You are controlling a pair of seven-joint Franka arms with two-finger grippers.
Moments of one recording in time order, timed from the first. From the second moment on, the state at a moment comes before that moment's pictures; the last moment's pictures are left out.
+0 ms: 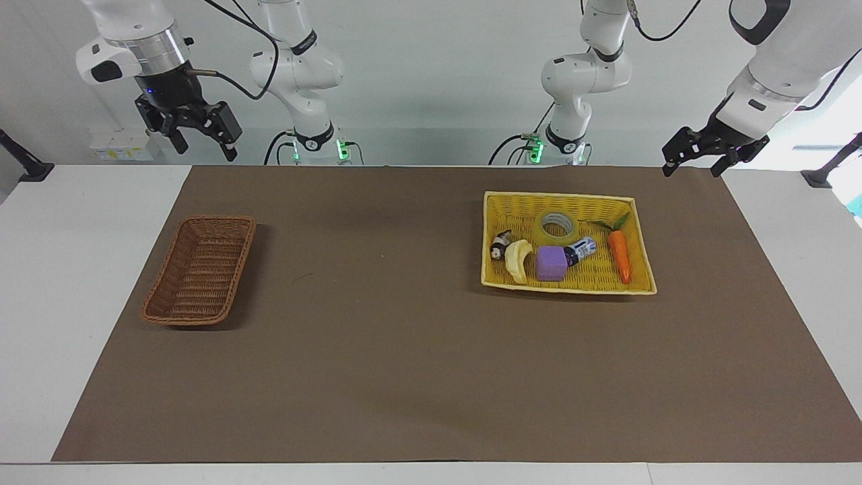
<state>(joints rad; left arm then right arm) 0.10 0.00 -0.10 -1.52 -0.03 1.42 0.04 0.06 -0.08 -0.09 -1.55 0.00 1.52 0.20</state>
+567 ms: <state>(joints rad) 0.10 -0.02 -0.10 -1.55 -0.03 1.42 0.04 0.06 -0.08 -0.09 -1.55 0.00 1.52 0.20</state>
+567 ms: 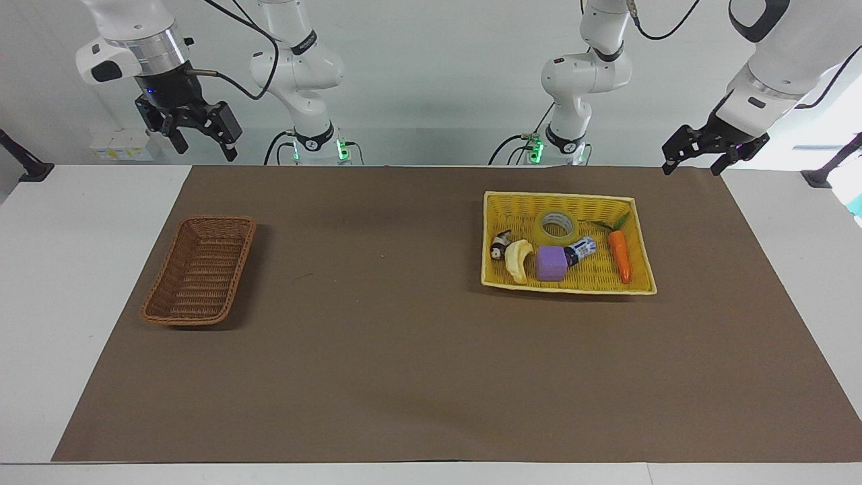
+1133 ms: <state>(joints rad) 0.10 -0.07 -0.10 -1.66 -0.03 1.48 0.04 0.06 -0.08 -0.09 -1.55 0.00 1.52 0.20</state>
